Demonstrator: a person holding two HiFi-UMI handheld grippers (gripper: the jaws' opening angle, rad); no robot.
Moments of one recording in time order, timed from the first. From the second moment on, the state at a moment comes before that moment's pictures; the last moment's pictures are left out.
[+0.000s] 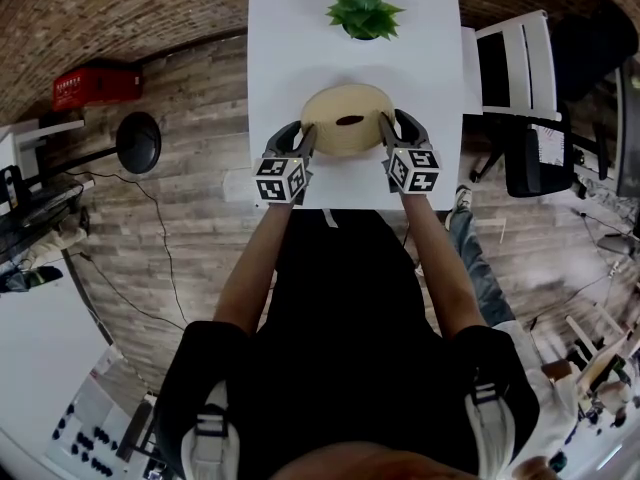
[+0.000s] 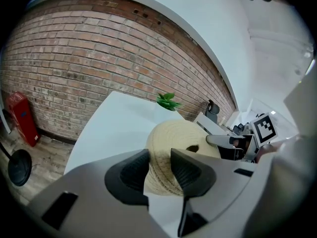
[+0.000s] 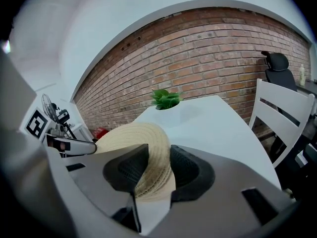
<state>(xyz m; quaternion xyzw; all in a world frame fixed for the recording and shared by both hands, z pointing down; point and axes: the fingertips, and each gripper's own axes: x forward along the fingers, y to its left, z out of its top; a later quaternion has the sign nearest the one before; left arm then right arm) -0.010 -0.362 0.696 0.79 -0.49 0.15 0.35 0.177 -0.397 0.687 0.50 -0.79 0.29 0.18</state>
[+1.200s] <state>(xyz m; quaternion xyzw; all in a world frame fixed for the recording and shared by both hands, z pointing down) -0.008 -0.366 0.707 0.79 -0.48 0.17 0.33 0.182 -0.400 0.698 0.50 -0.79 0.28 0.19</state>
